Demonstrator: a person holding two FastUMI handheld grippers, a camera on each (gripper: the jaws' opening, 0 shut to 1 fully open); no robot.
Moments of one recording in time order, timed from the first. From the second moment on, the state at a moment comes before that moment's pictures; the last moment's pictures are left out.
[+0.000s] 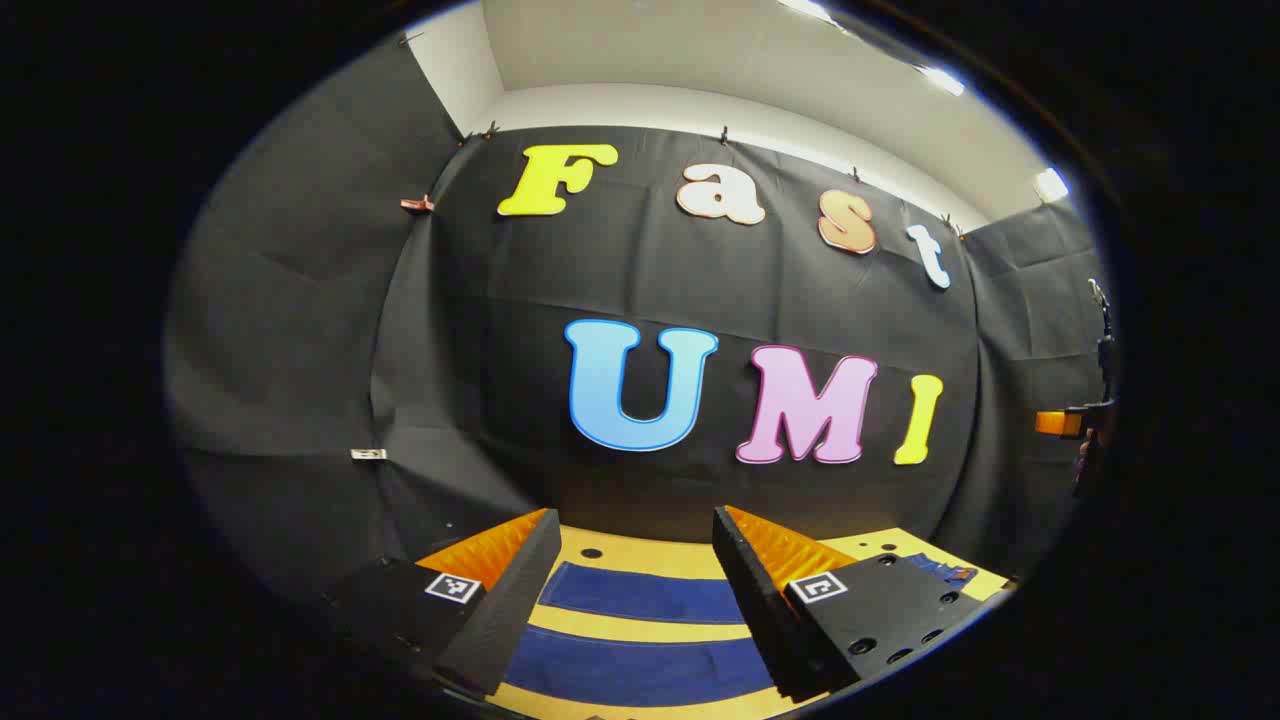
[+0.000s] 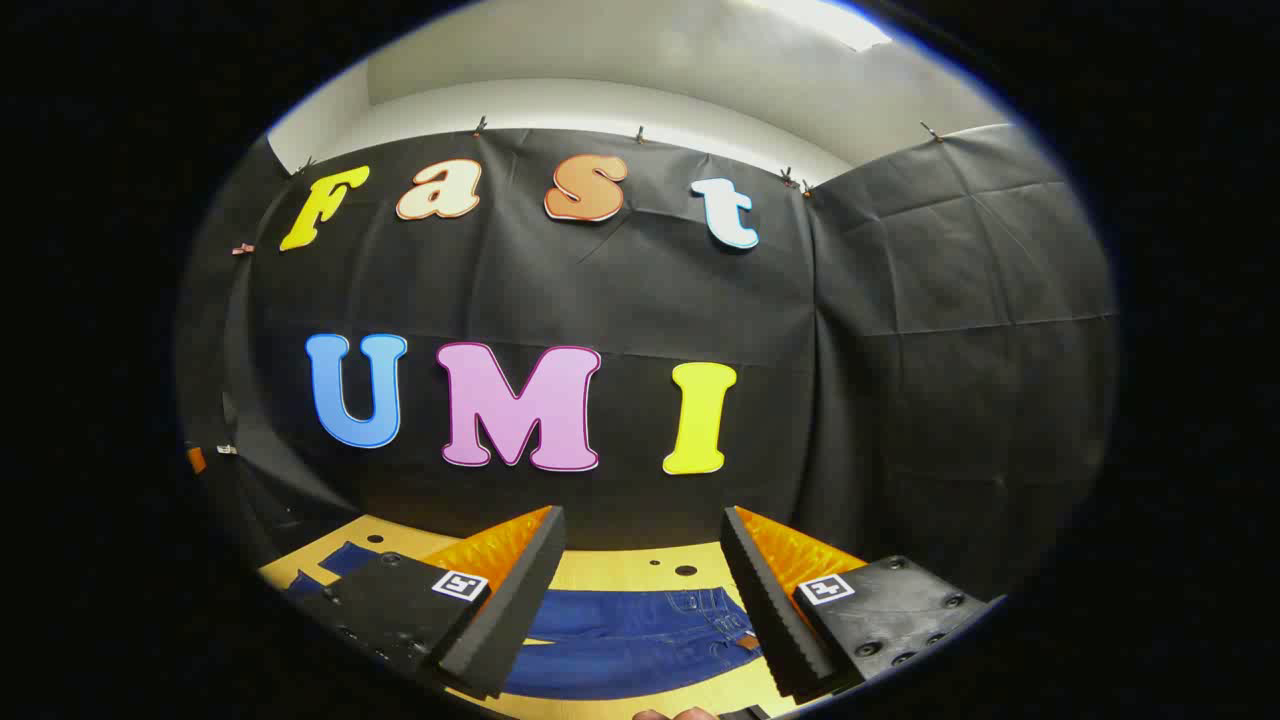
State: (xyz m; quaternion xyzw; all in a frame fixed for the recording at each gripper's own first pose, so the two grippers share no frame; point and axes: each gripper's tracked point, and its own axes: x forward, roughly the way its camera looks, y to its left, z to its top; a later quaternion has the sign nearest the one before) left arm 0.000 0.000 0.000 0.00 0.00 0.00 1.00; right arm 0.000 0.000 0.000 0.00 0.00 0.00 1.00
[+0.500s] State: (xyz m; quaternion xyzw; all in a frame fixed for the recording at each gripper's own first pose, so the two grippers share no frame) left arm -0.012 -0.015 -0.010 0.00 0.02 -0.04 1.00; right arm -0.060 0.010 -0.002 -0.03 0.02 0.01 1.00
